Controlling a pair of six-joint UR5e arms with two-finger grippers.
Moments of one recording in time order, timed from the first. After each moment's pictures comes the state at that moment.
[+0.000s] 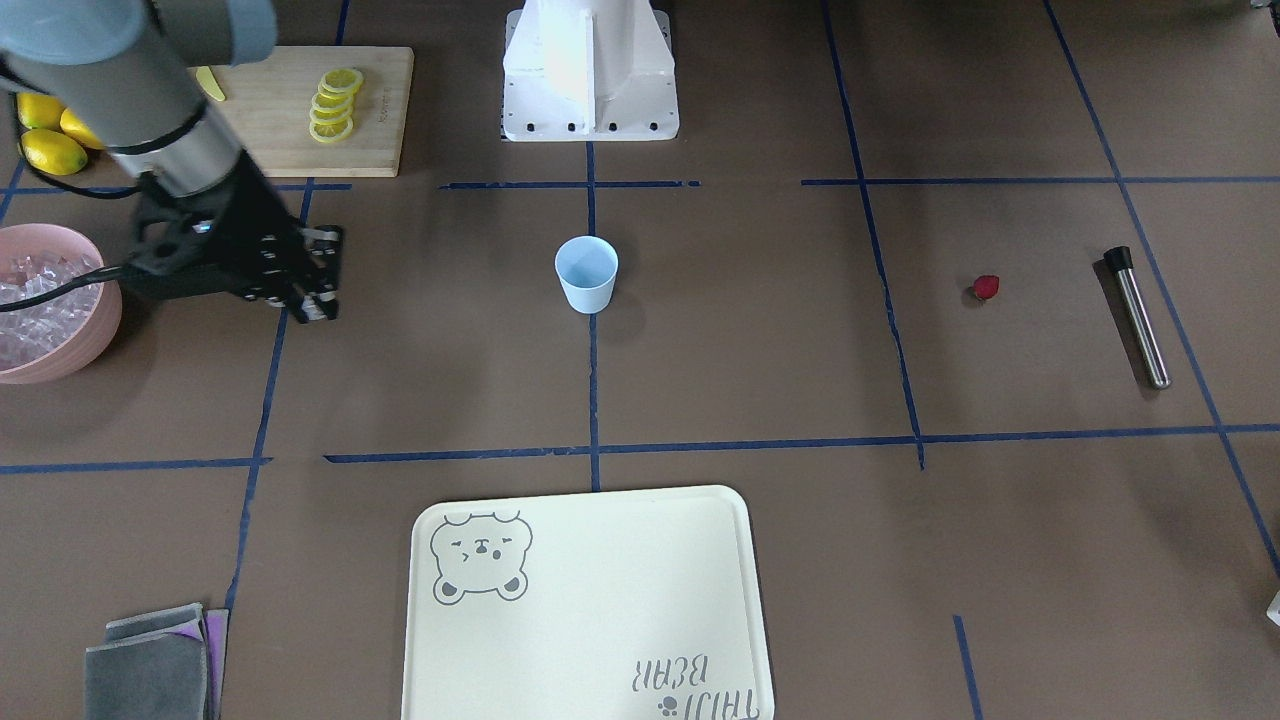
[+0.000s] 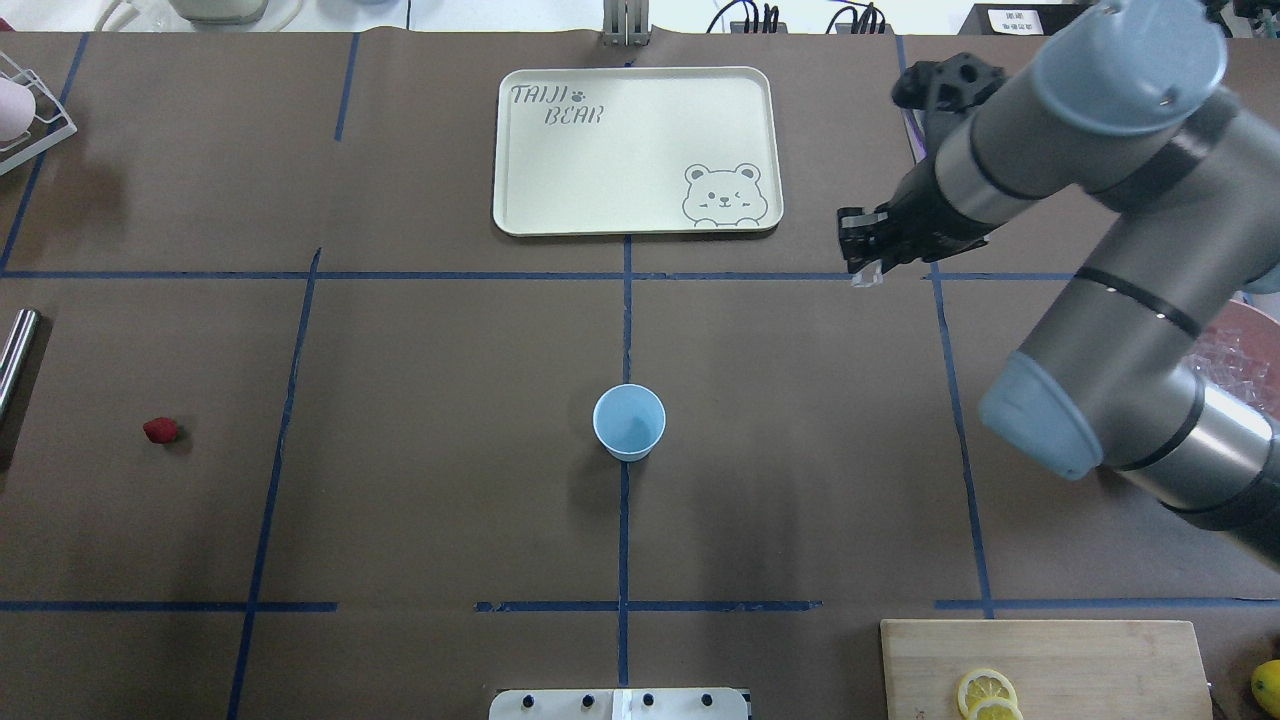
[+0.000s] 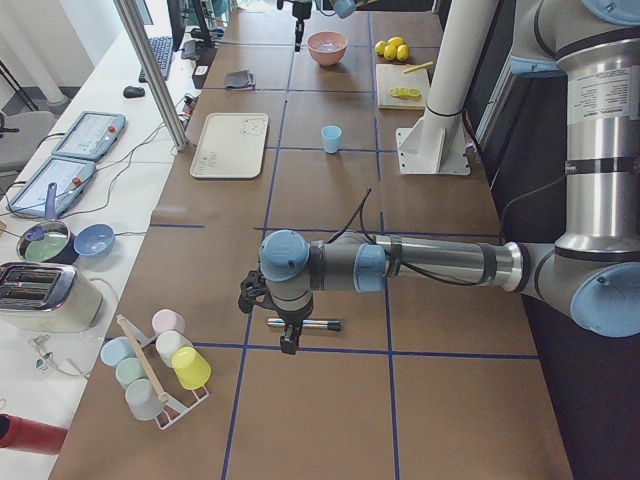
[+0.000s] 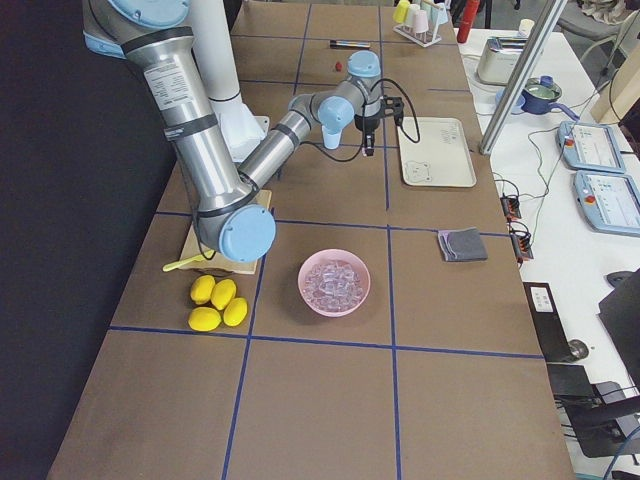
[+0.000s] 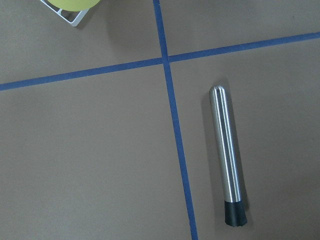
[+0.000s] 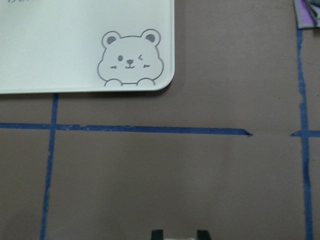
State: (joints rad) left arm -1.58 -1.46 -1.74 -1.50 -2.37 0.18; right arm 0.76 -1.07 1.95 -1.64 1.99 1.06
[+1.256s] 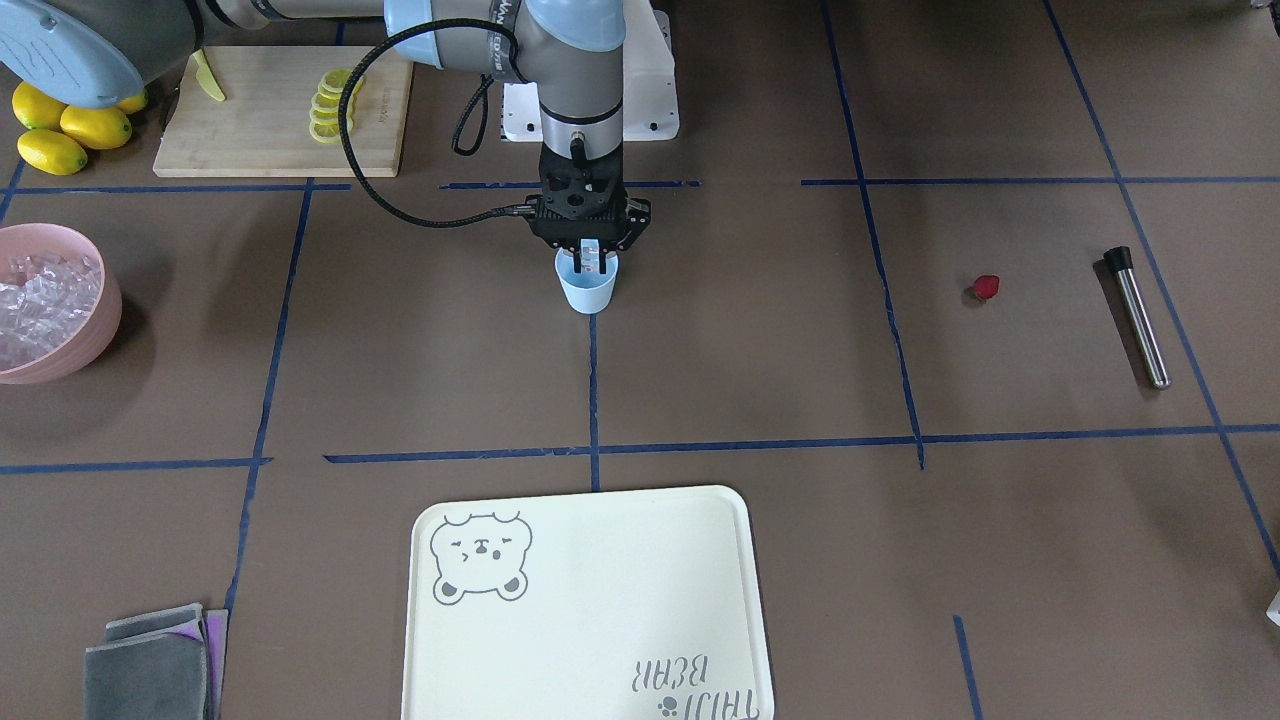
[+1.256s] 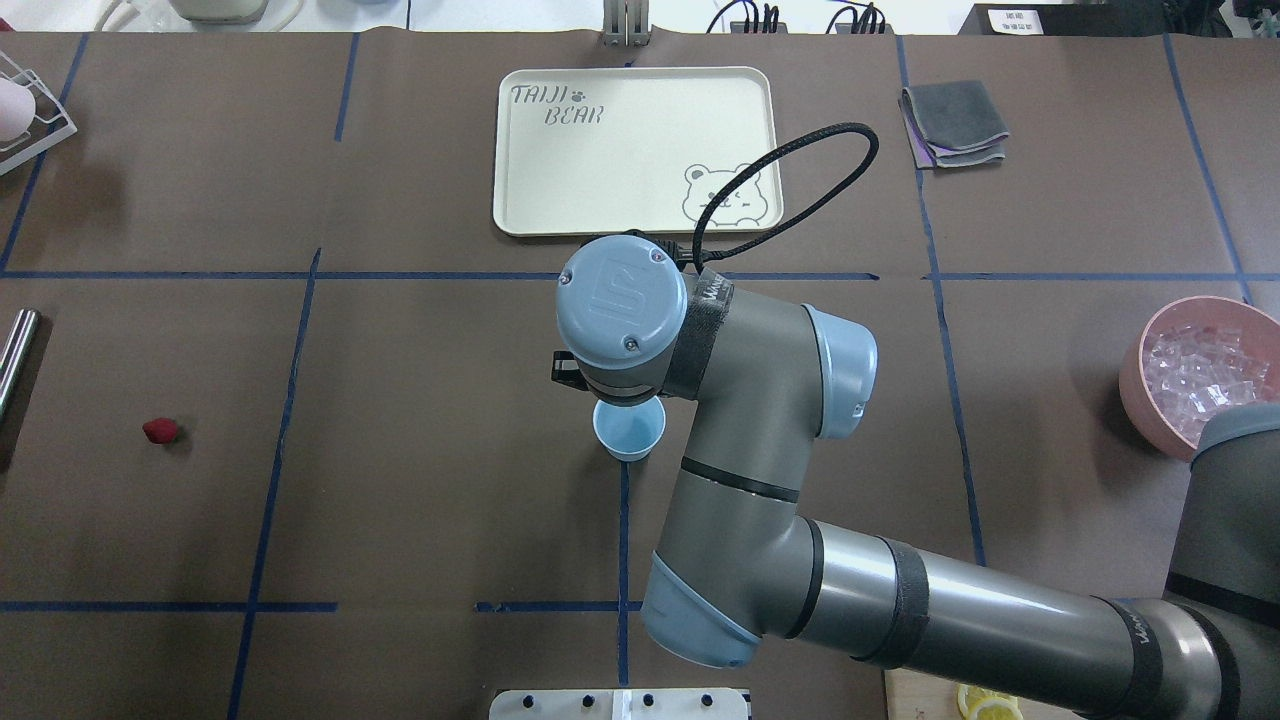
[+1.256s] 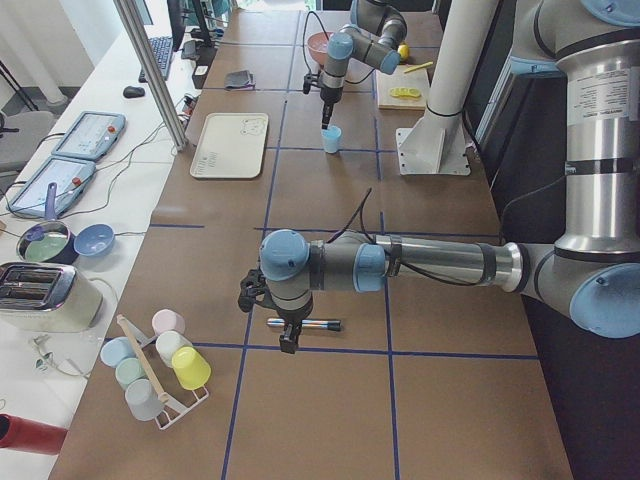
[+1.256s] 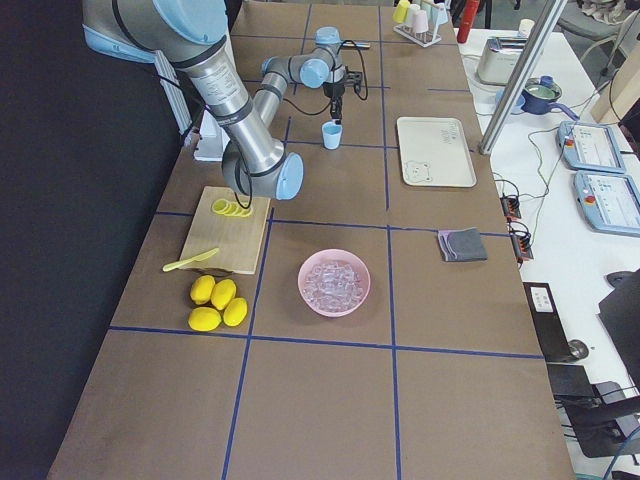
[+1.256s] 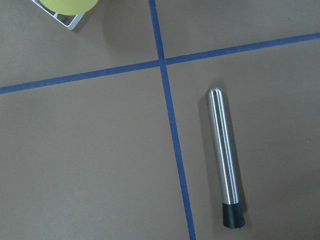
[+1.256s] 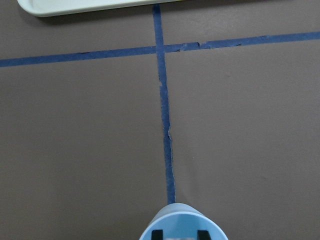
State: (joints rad) left arm -1.57 -1.46 -1.74 -1.50 -2.37 0.18; right arm 0.43 -0.74 1.68 -1.74 1.71 1.36
